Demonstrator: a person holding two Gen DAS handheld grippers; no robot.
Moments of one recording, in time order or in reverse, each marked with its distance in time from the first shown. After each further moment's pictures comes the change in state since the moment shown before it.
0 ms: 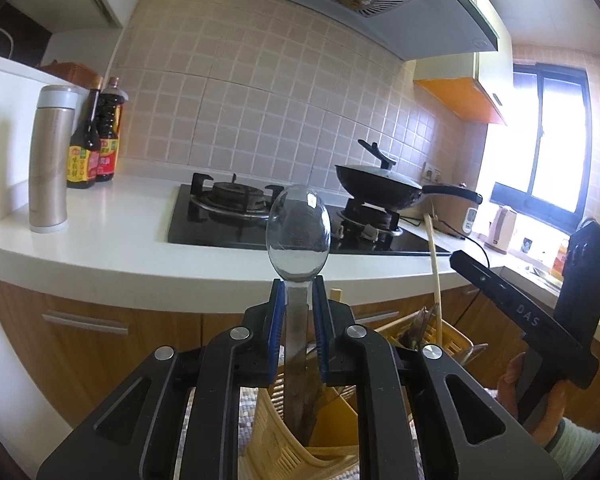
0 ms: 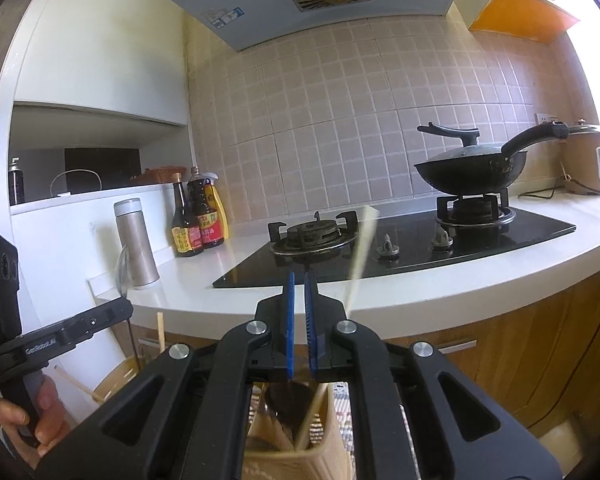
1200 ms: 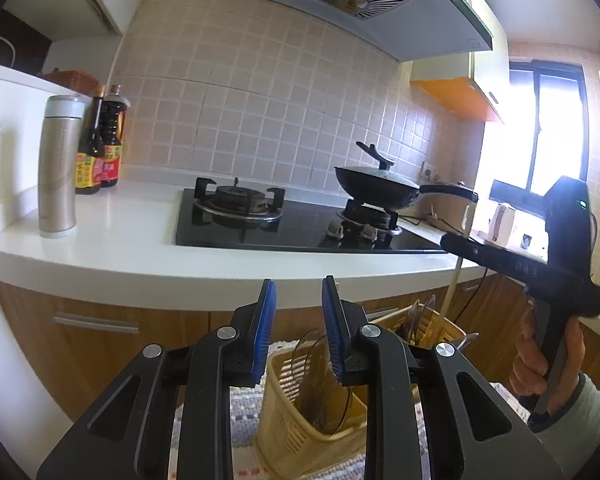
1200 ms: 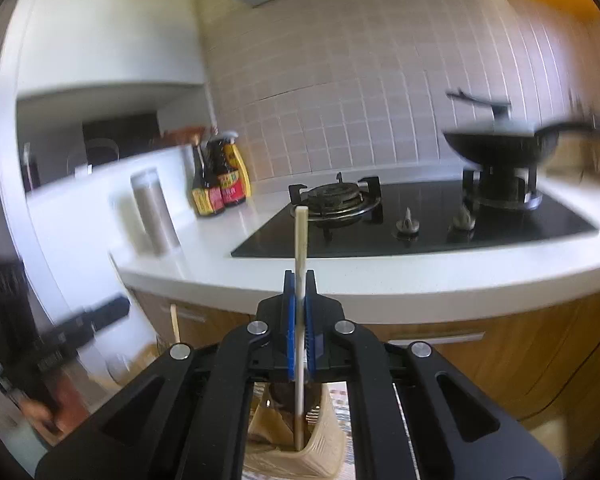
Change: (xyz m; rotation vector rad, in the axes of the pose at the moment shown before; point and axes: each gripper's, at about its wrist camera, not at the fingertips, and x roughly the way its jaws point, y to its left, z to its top) left arm -0.020 0.002 0.001 0.016 0.006 0.002; right arm 0.013 -0.008 0.034 -0.055 0.216 0.099
